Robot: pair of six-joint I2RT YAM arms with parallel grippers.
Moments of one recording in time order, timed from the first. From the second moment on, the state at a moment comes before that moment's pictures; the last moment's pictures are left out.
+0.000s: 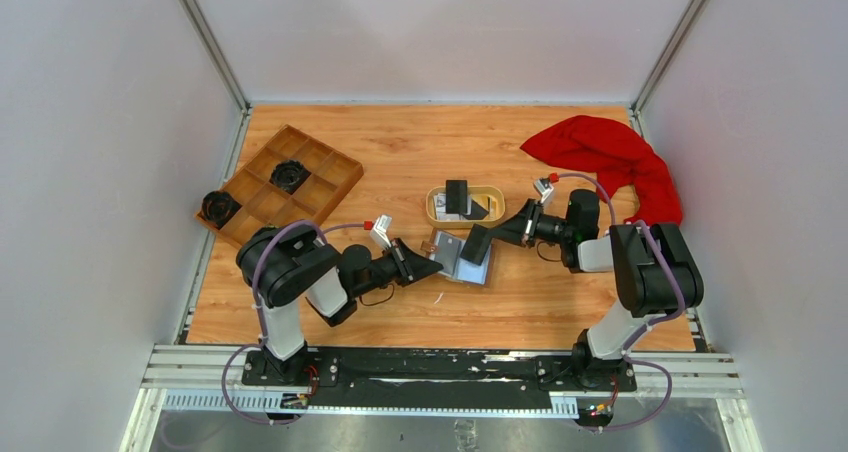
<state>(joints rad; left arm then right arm) -0.74 1.84 0.22 1.49 0.29 -1.17 0.06 1.64 0.45 0.81 -1.11 0.86</state>
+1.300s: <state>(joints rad) -0.76 1.65 0.29 1.45 0.22 -1.22 0.08 1.48 0.44 0.91 -1.10 1.05</state>
